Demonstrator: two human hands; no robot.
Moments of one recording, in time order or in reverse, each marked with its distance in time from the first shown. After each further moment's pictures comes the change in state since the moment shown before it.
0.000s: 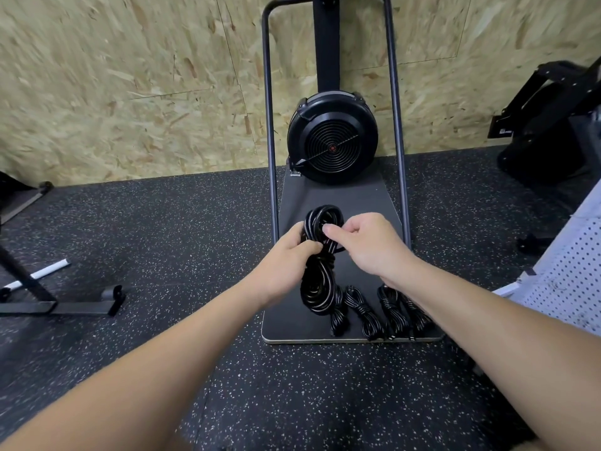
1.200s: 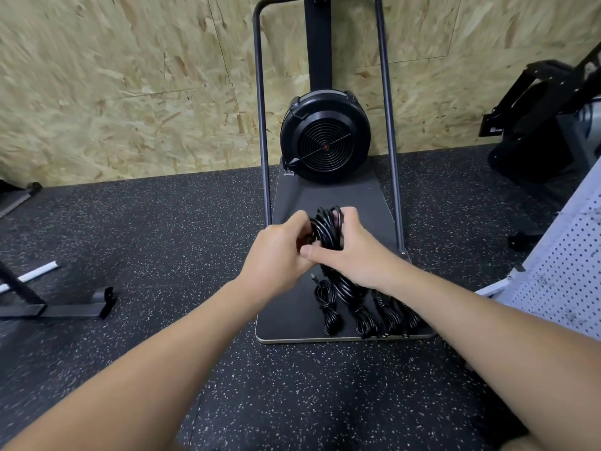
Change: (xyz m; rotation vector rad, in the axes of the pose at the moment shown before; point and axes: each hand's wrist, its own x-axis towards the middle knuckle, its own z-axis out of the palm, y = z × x) left_hand 0.004 0.005 -0.005 0.967 0.232 0.507; right_hand -0.012 0.010 0.000 0.011 -0.236 -0.081
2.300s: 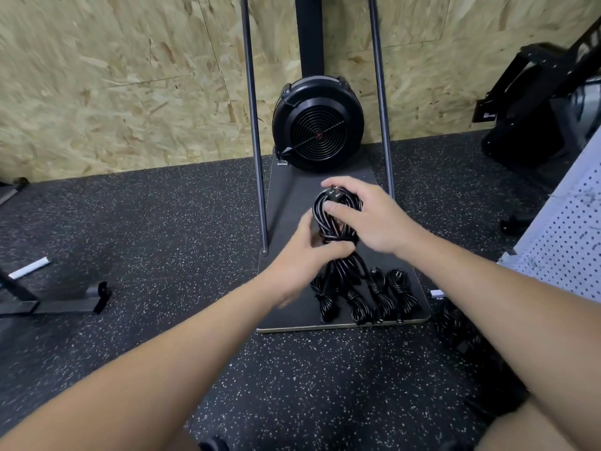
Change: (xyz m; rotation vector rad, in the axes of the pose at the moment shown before) left_hand -0.011 0.040 0.035 -1.026 -0.314 -0.499; right_hand 0.010 0.006 -0.045 -0.108 0.104 -0.274
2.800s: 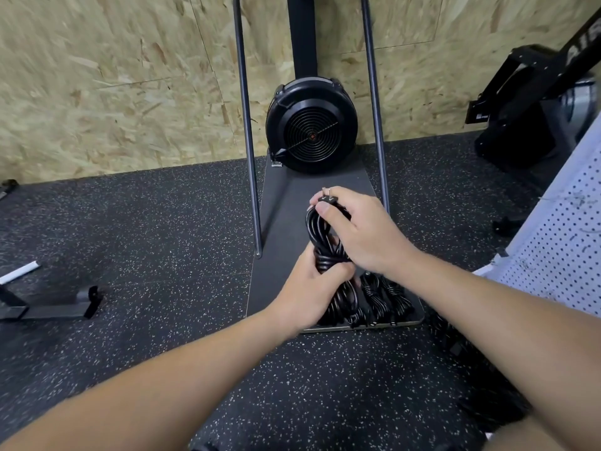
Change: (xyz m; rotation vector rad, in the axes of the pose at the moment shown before) left_hand -0.020 -0.008 0.036 0.081 0.001 0.145; right_hand -0.018 -0.015 0.008 0.017 0.156 -0.125
